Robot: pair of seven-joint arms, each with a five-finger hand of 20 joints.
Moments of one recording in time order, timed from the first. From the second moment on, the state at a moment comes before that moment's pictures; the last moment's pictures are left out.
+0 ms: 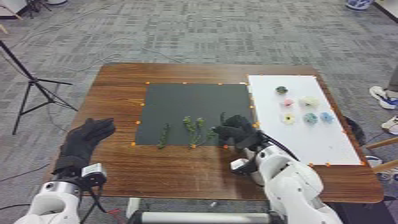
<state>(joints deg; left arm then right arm) 128.2 -59.6 -97.9 -120.8 53.9 14.5 5.3 -100.9 -73.6 74.8 -112.0 -122.1 -12.5 12.0</state>
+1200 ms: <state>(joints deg) 128.2 -59.8 -97.6 -120.9 53.9 14.6 5.7 -96.7 -56.4 83.3 -101.7 -139.5 -3.9 8.9</state>
